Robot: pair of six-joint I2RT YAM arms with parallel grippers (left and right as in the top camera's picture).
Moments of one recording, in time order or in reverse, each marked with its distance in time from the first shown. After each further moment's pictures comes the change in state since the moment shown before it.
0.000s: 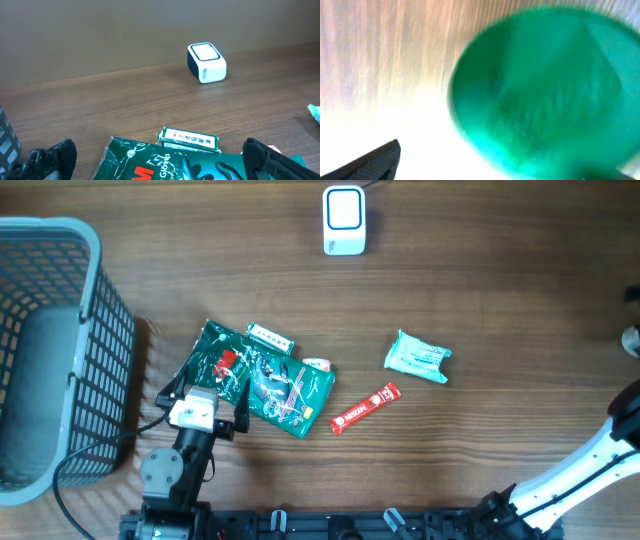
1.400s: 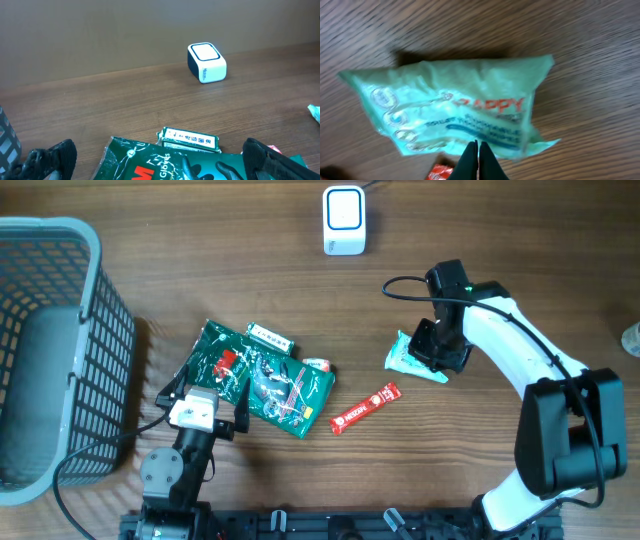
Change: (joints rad) left arm 0.000 0.001 0.000 0.000 0.000 0.000; right arm 0.973 -0.417 -0.683 0.004 0.131 0.112
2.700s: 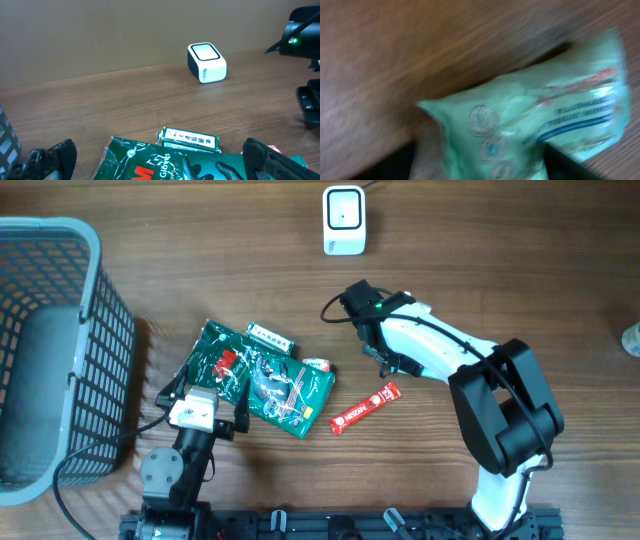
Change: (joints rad) left arm 0.000 0.000 0.000 0.000 0.000 0.000; right arm 0.324 0.201 0.109 0.049 0.452 0.333
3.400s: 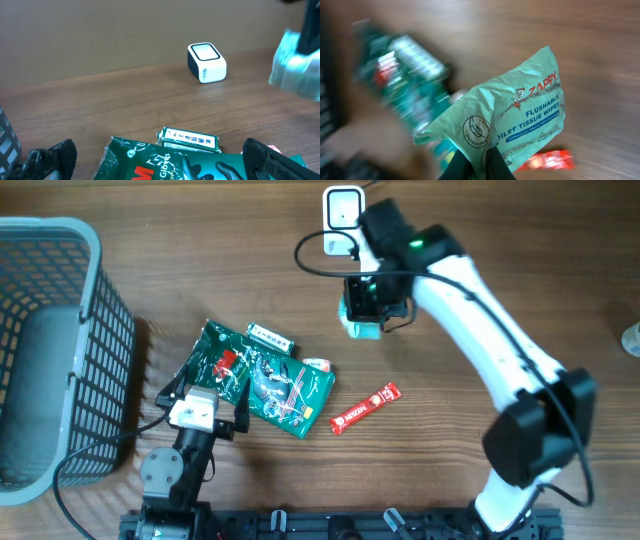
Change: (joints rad) left arm 0.000 0.000 0.000 0.000 0.000 0.000; right arm -0.097 -0.106 0.465 -0.286 -0.786 -0.724
